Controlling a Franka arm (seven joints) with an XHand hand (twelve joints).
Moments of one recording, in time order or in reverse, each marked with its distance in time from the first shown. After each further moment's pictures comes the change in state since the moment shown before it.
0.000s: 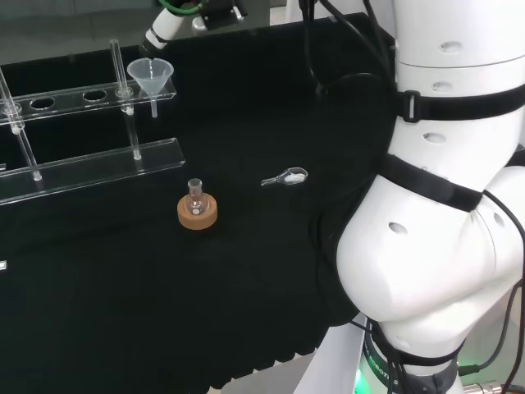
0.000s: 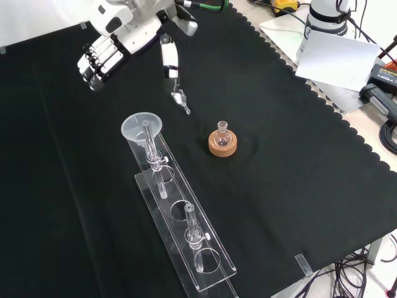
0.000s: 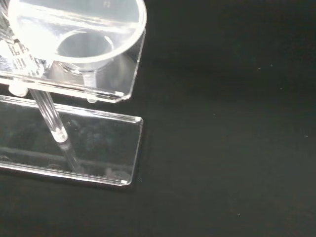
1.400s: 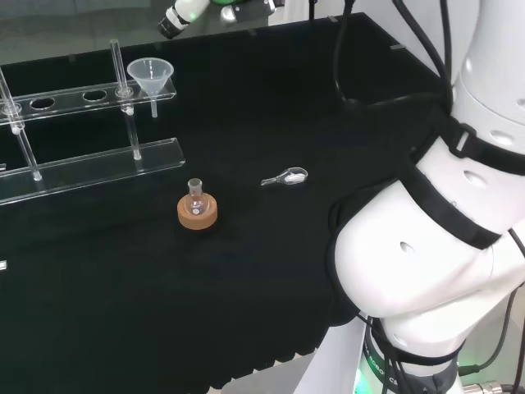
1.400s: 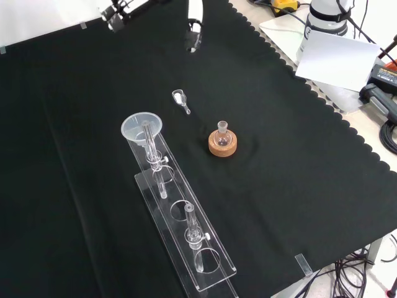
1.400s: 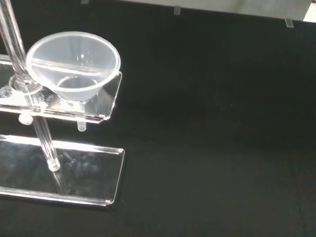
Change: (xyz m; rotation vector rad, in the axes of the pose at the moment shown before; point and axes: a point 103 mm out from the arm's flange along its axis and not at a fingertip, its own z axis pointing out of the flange) arm -0.028 -0.090 -0.026 -0.185 0.014 0.047
